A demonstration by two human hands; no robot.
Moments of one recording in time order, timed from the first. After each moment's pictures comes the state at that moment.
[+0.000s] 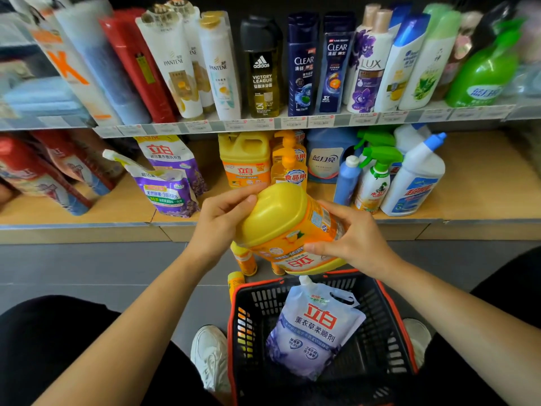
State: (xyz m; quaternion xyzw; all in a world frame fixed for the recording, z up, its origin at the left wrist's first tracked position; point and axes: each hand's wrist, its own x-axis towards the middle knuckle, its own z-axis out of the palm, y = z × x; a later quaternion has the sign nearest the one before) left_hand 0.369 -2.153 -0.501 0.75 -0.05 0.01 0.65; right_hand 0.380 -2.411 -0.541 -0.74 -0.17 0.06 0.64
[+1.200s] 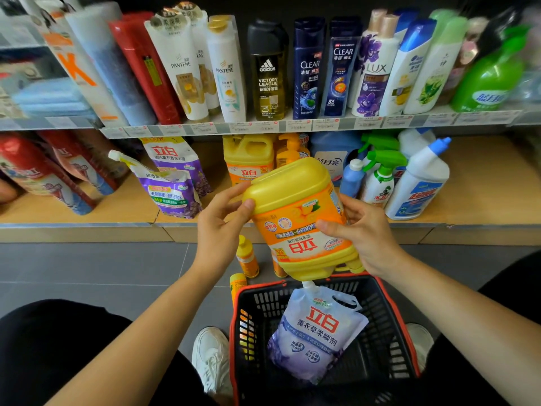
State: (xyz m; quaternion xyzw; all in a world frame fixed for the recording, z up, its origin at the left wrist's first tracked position) left_hand 0.366 -2.153 -0.526 0.75 0.00 0.14 0.65; right_hand 0.392 -2.407 -0.538 -0.62 -0.09 0.08 0.77
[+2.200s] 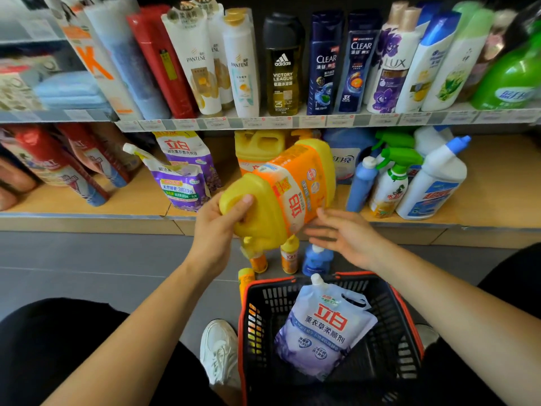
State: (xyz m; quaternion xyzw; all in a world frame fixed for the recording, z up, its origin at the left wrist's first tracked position) left_hand 0.361 -2.133 -0.519 0.65 0.08 0.05 0.75; right_hand 0.424 -2.380 -0.581 -0.59 0.05 0.27 0.76
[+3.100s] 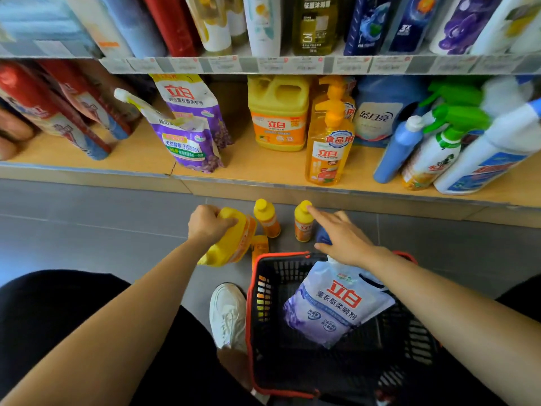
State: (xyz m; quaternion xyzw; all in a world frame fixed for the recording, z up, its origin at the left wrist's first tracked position) left_hand 0.397 -2.047 -0.662 0.90 0.30 -0.09 0.31; right_hand 0.434 -2.366 -0.700 -0.92 -0.26 0.21 0.20
